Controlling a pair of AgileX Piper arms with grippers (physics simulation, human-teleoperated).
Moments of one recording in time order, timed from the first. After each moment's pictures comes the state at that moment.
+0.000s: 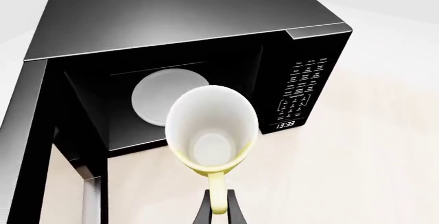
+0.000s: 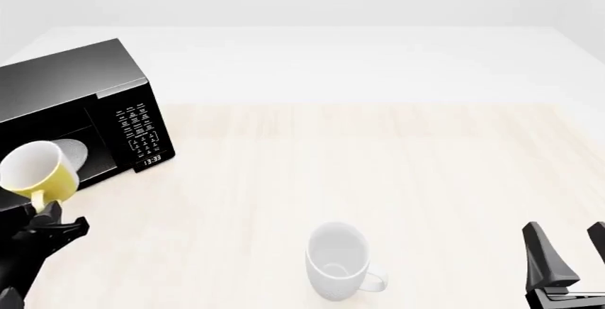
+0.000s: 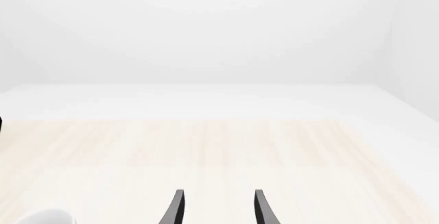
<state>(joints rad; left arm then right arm) 0.33 1.24 -0.09 -0.77 -0.05 0.00 0.01 0.00 0.00 0.00</state>
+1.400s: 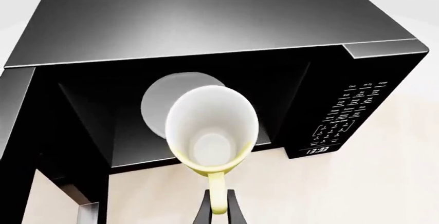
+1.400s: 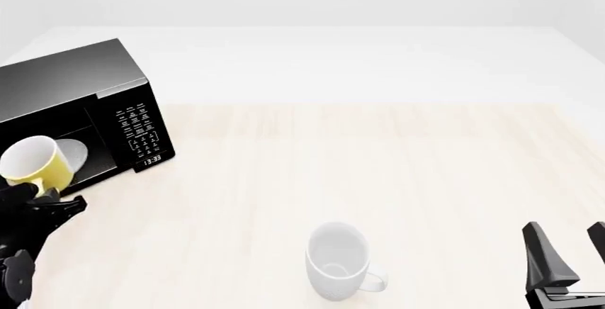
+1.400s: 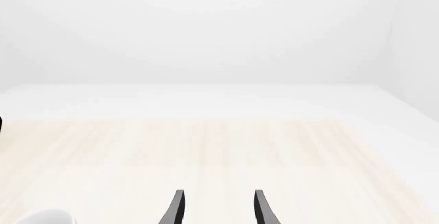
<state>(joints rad) 0.40 1.59 -0.28 -0.89 -0.08 0.00 0.01 0.00 0.00 0.00</state>
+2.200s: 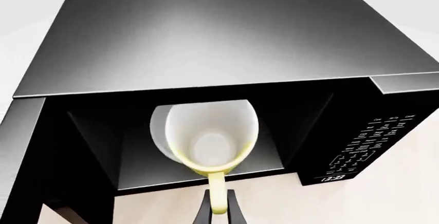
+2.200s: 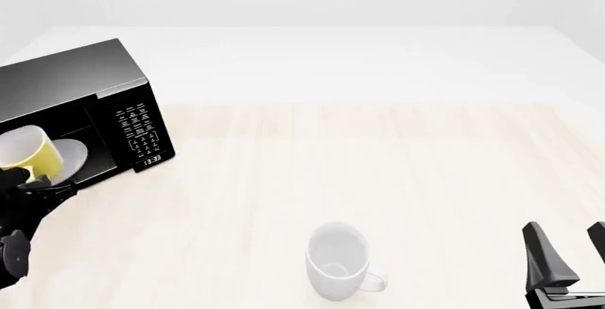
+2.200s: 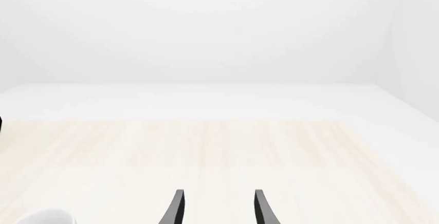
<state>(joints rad) 0.44 1.65 -0.40 -0.85 -0.09 0.00 0.01 0.00 0.00 0.00</state>
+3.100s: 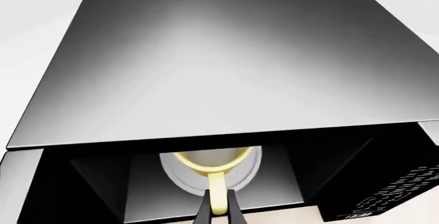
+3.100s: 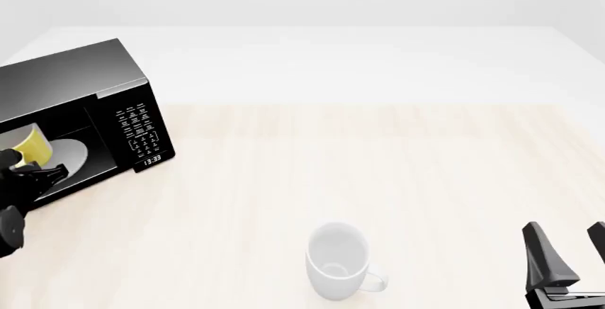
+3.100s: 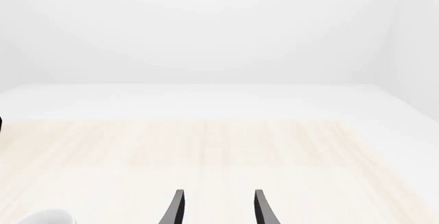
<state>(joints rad) 0.48 1.75 -0.57 -0.77 -0.09 0.00 0.01 0.00 0.00 0.00</state>
